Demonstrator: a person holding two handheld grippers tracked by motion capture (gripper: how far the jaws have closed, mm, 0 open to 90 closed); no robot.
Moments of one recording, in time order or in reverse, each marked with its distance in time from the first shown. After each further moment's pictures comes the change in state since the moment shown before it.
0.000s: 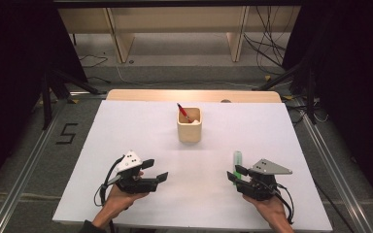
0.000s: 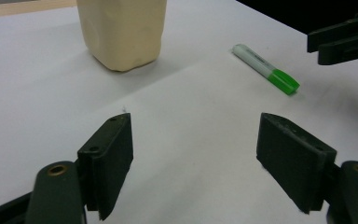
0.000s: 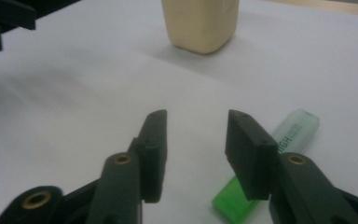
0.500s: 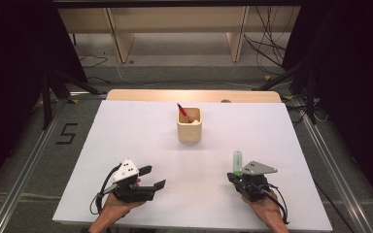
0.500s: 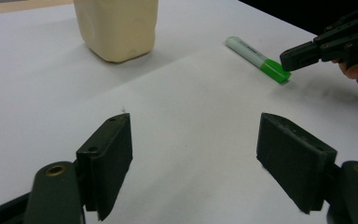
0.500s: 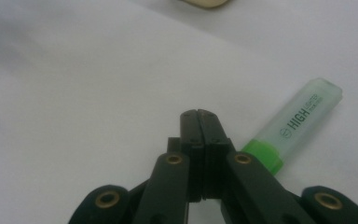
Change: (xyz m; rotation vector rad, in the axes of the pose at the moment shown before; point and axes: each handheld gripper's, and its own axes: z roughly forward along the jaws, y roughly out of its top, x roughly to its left) left arm -0.006 -0.014 -0.012 -0.013 -0.001 0.013; right arm 0.002 -0.011 0.024 0.138 -0.032 -0.070
